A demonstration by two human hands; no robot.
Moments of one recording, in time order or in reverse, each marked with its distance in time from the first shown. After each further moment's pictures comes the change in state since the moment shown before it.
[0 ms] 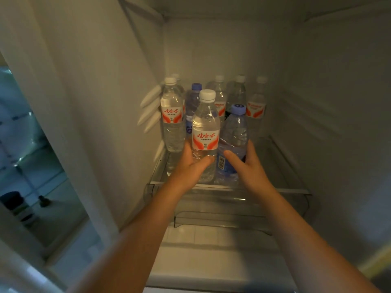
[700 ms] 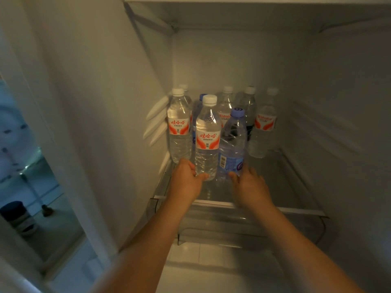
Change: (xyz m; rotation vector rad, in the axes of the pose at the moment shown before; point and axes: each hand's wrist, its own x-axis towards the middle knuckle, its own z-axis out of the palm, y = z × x) left_hand 0.023 -0.025 -0.010 0.434 0.265 -0.183; right_hand 0.036 0.046 0.008 -0.951 0.013 0.184
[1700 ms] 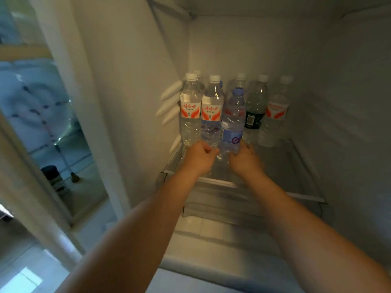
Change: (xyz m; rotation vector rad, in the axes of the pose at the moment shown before) left_hand 0.003 0.015 0.013 0.015 -0.021 0.005; right_hand 0.019 -0.024 0.001 0.112 -0.078 0.008
